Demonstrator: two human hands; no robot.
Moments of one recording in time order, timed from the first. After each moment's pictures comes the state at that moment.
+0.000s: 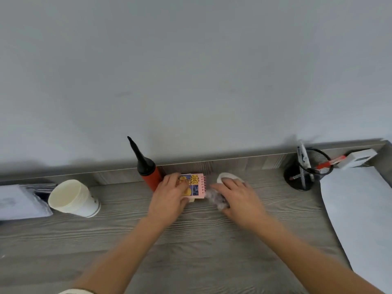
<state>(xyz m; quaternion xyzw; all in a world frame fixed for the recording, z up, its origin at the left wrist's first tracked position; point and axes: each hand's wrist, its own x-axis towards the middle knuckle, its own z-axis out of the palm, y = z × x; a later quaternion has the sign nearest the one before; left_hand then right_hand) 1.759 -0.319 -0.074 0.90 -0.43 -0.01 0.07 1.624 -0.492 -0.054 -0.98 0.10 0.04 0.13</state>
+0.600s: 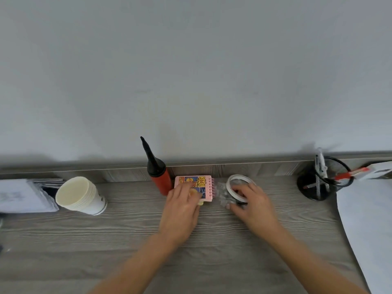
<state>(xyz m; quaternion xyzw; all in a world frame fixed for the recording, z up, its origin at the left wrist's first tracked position) 1.737 -0.309 -0.081 0.89 -0.43 0.04 0.14 1.633 -0.504 -0.096 -0.94 0.20 -0.10 0.26</state>
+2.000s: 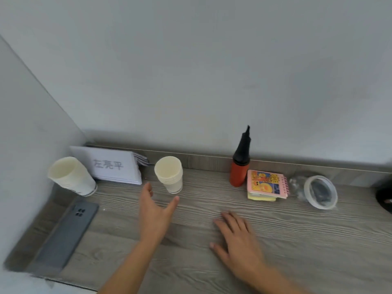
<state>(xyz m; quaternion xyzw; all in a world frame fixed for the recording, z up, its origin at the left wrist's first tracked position) 1.785 -0.085 -0.077 0.88 0.06 0.00 0.48 1.652 -0.273 -0.117 -0.99 0.05 0.00 0.14</state>
